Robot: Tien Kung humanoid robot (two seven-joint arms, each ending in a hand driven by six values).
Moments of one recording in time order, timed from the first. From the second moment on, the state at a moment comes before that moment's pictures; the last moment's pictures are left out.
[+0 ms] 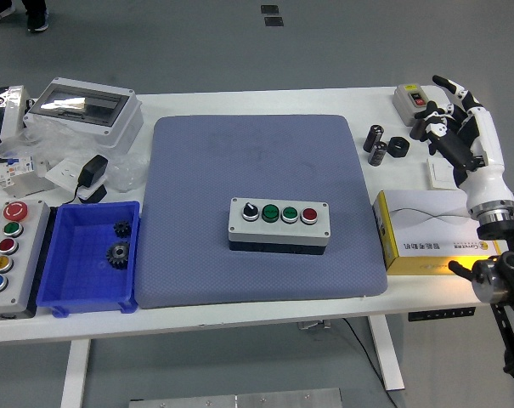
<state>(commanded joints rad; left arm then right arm) 0.00 0.08 -1.63 -0.22 1.46 0.00 0.38 0.12 -0.26 1.41 1.46 -1.10 -0.19 0.28</state>
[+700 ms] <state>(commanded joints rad) 0.01 0.06 -1.63 -0.23 1.46 0.00 0.39 0.17 -0.26 1.32 1.42 -0.97 -0.12 0.28</state>
